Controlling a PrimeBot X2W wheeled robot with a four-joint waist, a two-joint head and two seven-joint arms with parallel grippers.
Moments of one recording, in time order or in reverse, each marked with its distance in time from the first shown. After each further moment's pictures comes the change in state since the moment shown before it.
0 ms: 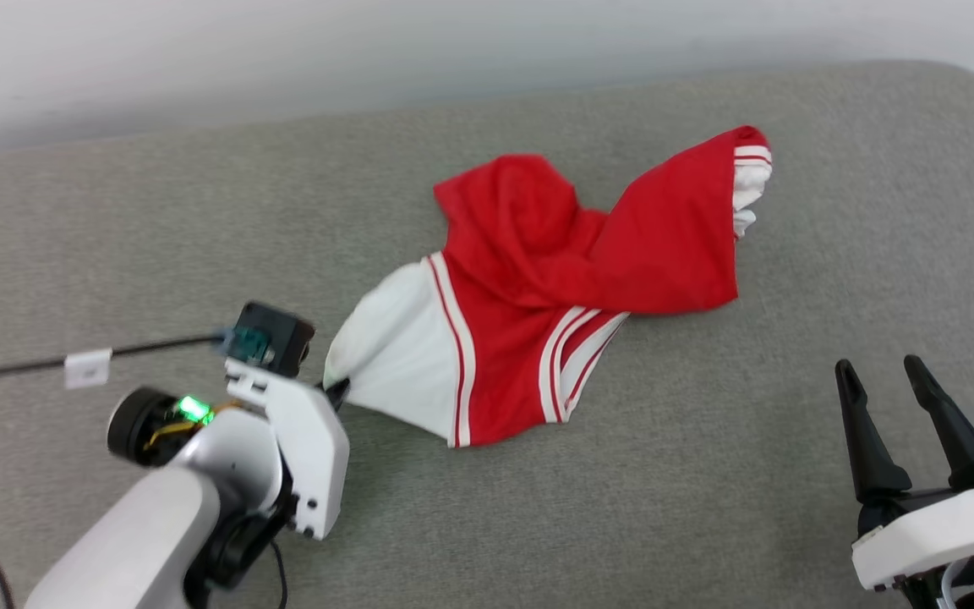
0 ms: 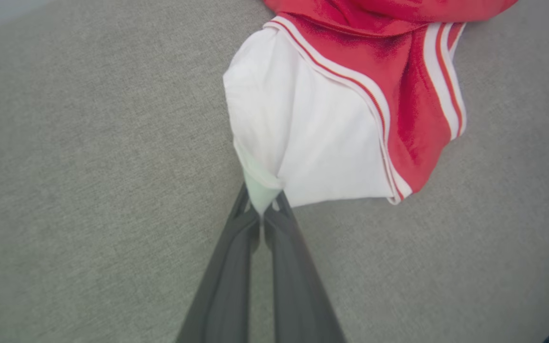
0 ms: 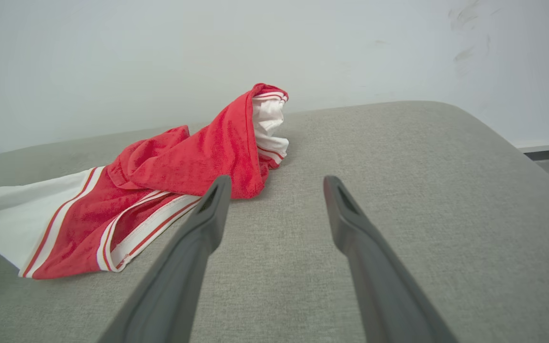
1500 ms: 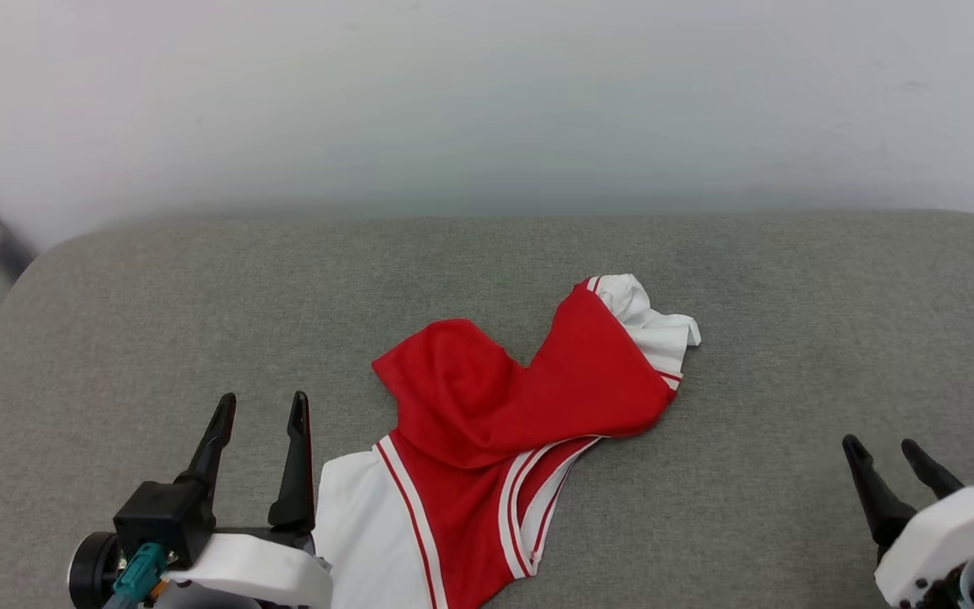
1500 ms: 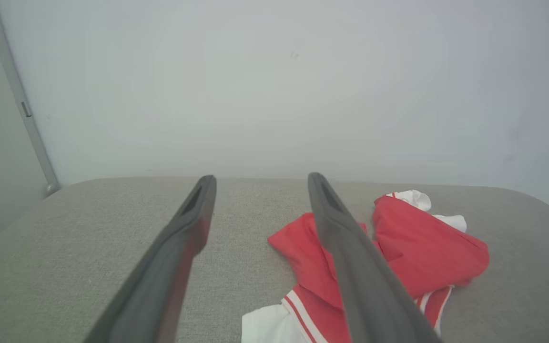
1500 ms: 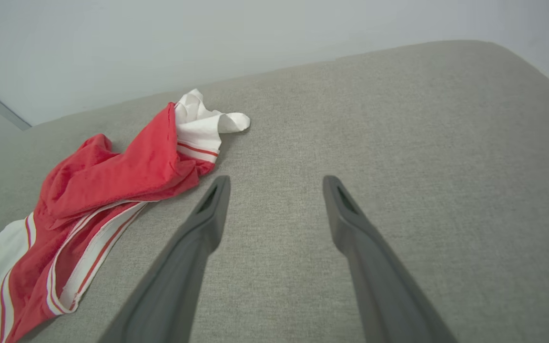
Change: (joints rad) left arm 0.414 -0.111 0.184 -0.143 0.103 0.224 -0.756; right arm 0.025 -0.020 -0.083 0.117 0.094 0.000 0.277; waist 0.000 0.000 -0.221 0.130
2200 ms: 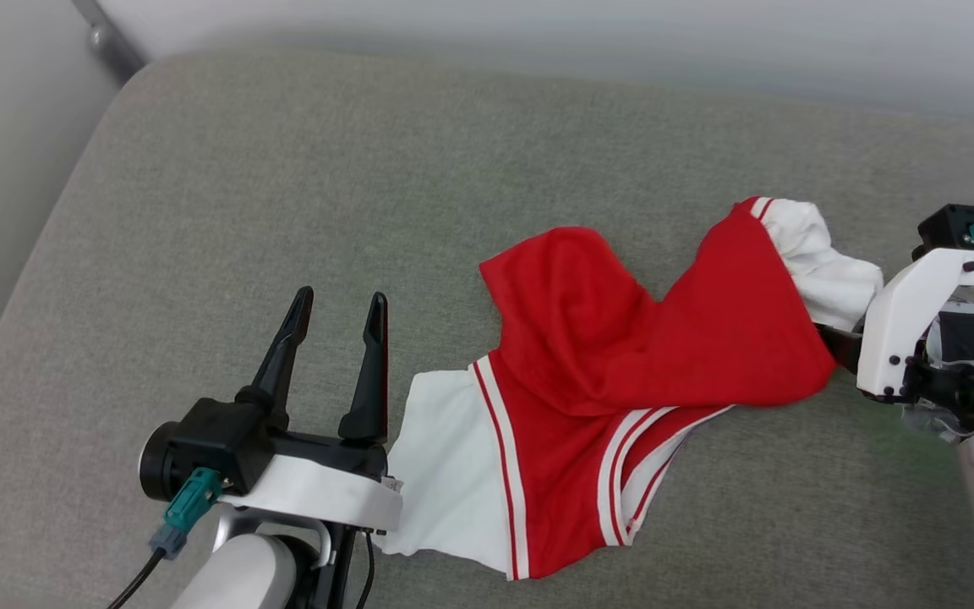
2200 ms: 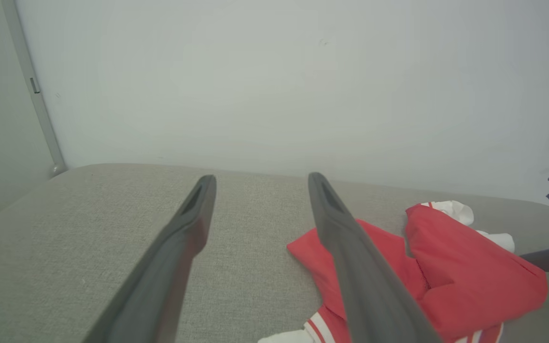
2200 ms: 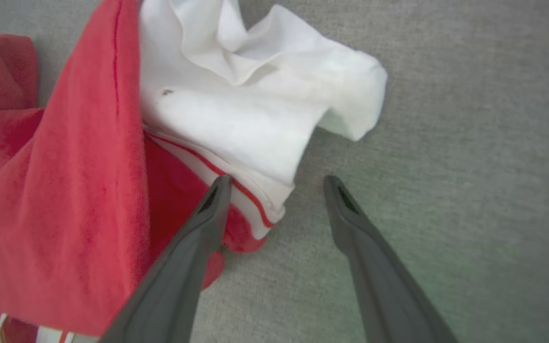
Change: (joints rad) left arm -0.188 -0.124 -0.035 0.025 0.048 -0.094 -0.032; right arm -0.676 -0.123 0.161 0.655 0.079 0.000 0.413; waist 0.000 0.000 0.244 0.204
